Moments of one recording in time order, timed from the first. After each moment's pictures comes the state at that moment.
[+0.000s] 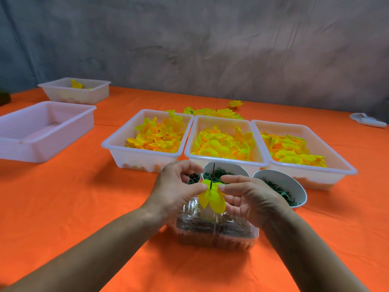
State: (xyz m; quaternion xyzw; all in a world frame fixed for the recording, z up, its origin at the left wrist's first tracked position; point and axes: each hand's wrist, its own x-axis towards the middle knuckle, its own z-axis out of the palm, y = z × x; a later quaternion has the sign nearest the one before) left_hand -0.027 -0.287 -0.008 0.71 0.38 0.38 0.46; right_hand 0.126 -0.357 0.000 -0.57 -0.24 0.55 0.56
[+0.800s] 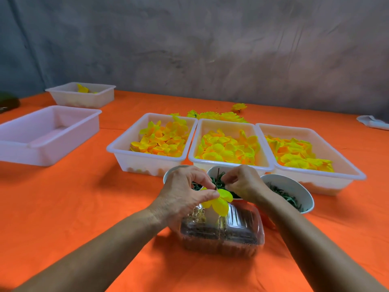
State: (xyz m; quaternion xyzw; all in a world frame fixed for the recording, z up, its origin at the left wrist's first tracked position) left_hand -0.024 -0.280 -0.007 0.79 0.32 0.36 0.38; right_hand 0.167 -0.295 -0.024 -0.78 -0.55 0.15 0.26
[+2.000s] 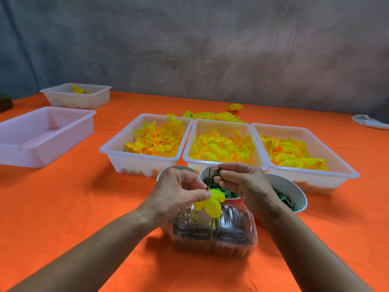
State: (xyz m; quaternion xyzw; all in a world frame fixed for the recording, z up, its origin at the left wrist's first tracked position) left_hand -0.024 -0.275 -0.015 0.74 0.30 0.36 0.48; right_hand 0.155 -0.327 -0.013 -0.51 -0.35 0.44 0.65
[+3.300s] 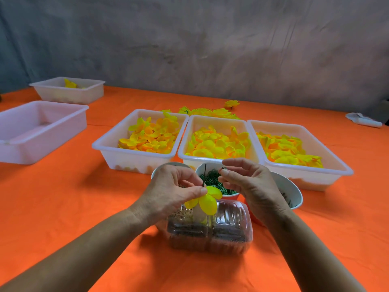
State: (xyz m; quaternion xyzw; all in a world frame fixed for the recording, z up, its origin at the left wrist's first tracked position) left_hand -0.022 -0.277 -0.015 0.75 0.30 0.35 0.47; right_hand 0.153 -0.351 -0.007 -0.53 -0.41 0.38 0.63
